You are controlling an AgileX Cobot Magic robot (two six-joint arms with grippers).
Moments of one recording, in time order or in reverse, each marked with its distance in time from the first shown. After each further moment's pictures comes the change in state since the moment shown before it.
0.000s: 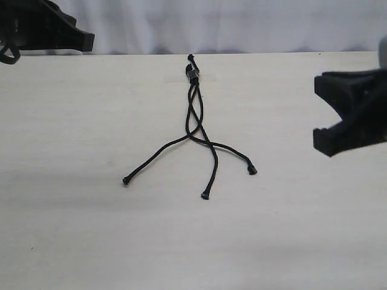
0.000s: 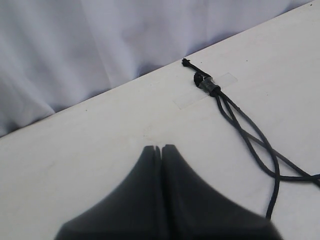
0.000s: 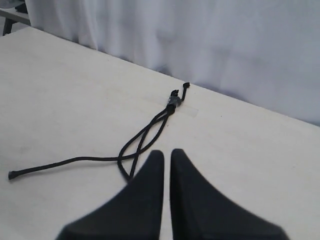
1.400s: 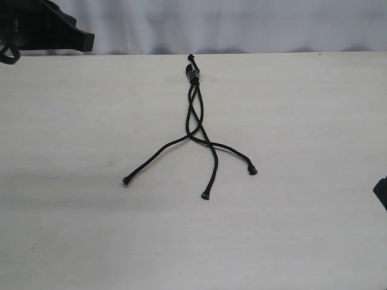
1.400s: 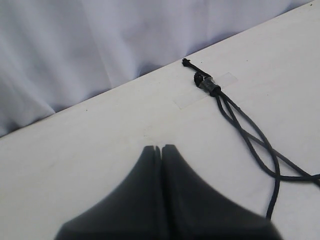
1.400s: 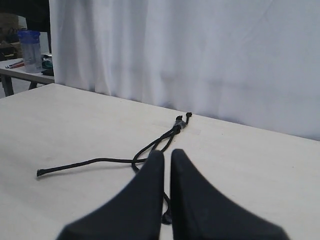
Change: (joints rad) left arm 0.000 0.000 0.000 0.000 0.000 0.000; right arm 0.000 -0.855 0.532 0.275 0.023 -0.224
